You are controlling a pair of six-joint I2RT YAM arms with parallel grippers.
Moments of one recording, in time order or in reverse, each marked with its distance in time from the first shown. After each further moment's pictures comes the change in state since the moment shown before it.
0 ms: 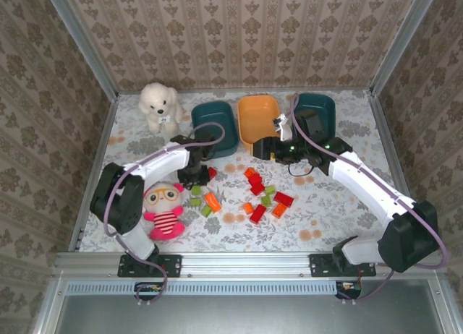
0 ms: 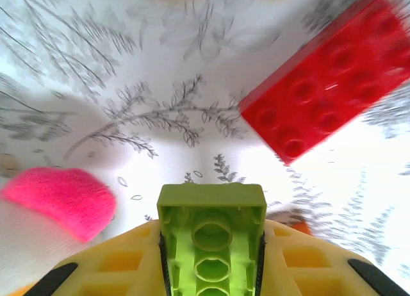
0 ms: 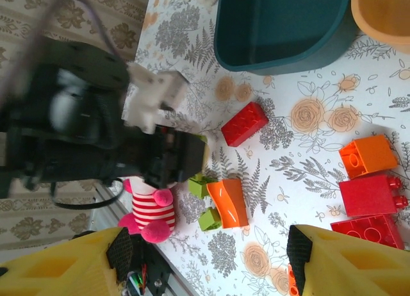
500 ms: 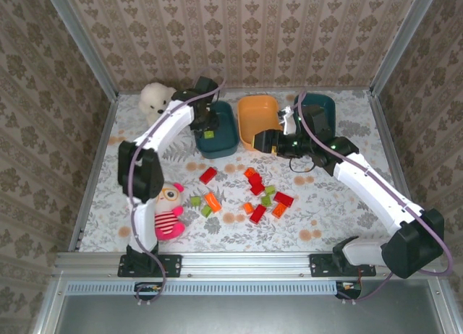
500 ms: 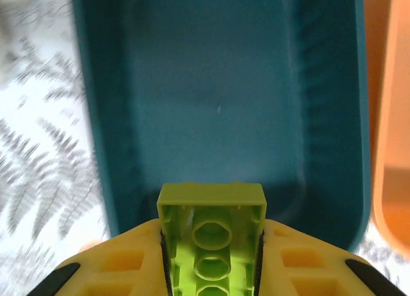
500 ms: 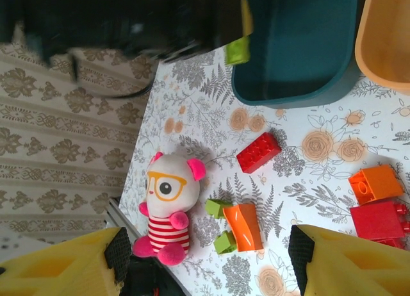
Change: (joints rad) left arm 0.125 0.450 0.767 -0.004 0.039 0.137; right arm 0.002 -0.040 0.037 0.026 0.039 0.049
